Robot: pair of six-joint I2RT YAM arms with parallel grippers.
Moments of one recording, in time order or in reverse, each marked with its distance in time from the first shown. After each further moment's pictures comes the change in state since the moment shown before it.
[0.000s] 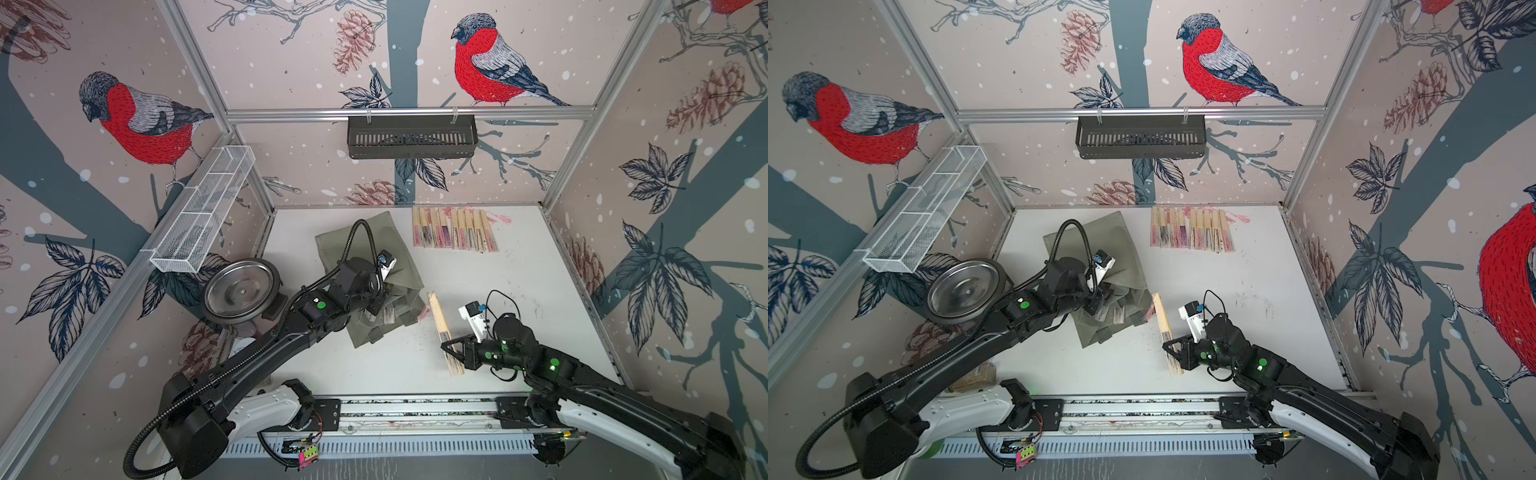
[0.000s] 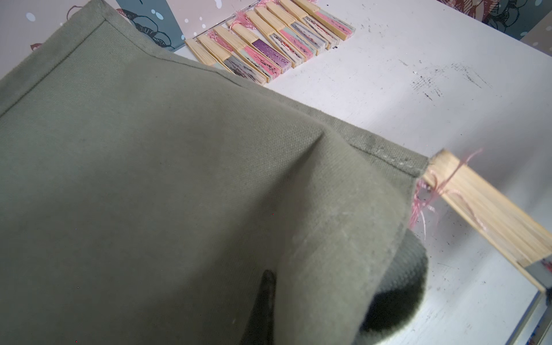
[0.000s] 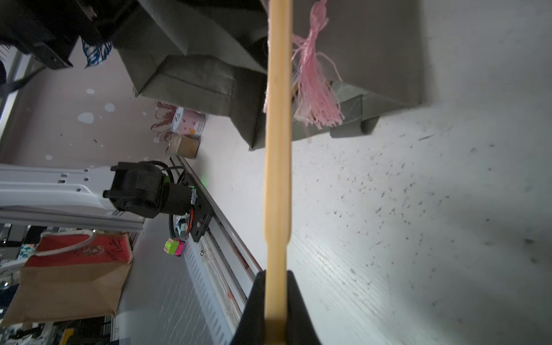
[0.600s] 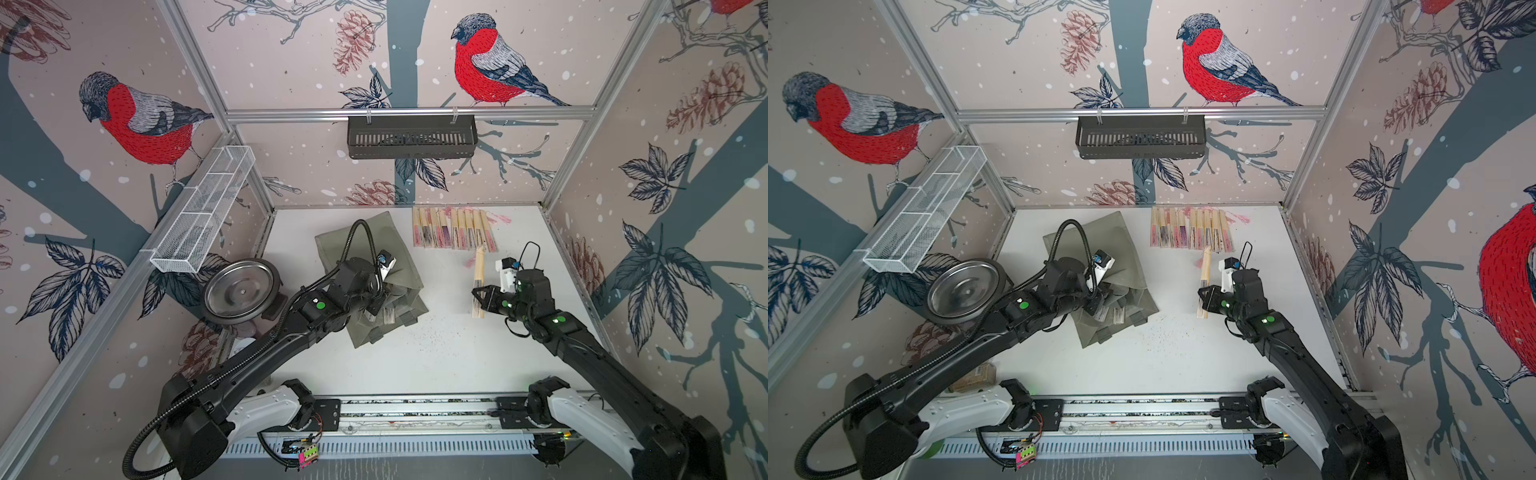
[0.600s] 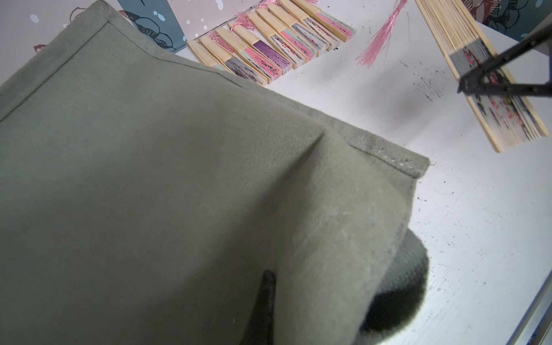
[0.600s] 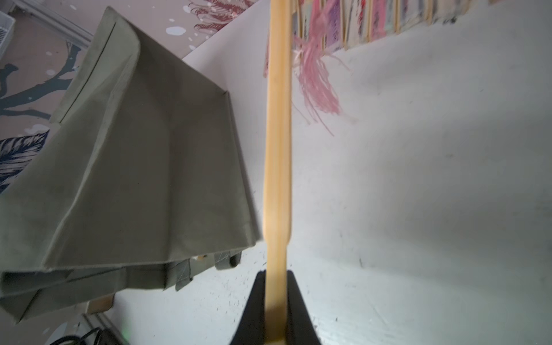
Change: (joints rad) left arm 0.000 -0.008 0.000 -0.002 0.000 0.000; right arm -0.596 0.362 0.306 -0.090 -0.027 -0.200
